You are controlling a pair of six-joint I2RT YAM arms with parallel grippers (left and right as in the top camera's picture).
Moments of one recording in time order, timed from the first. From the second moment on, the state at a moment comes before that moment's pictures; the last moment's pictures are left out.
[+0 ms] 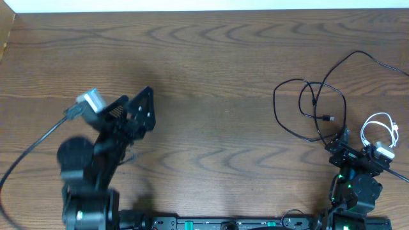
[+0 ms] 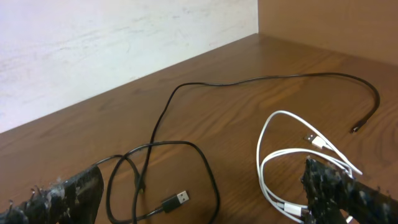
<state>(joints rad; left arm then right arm) 0.04 0.56 0.71 -0.24 0.36 -0.72 -0.21 0.10 0.01 -0.05 0.21 0.25</state>
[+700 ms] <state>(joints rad) 0.04 0.44 0.70 -0.45 0.36 -0.72 -0.01 0.01 0.01 -0.05 0.20 0.25</state>
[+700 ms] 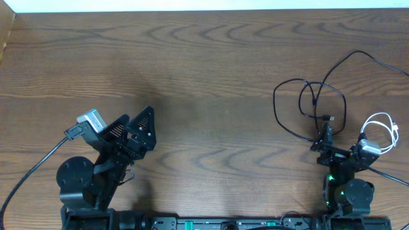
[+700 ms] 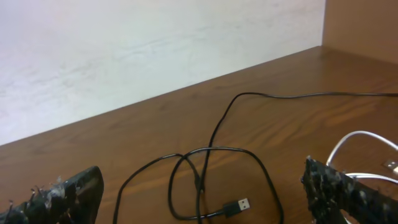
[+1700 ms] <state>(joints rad) 0.05 0.01 0.55 -0.45 0.31 -0.72 -0.01 0.01 0.01 -0.05 0.21 0.25</state>
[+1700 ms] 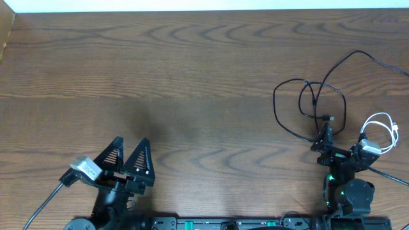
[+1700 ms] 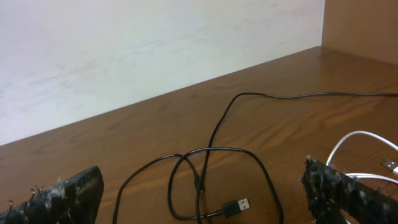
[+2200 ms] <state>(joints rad) 0.04 0.01 0.55 -0.25 0.30 -0.72 -0.01 0.01 0.01 -0.05 0.21 0.25</state>
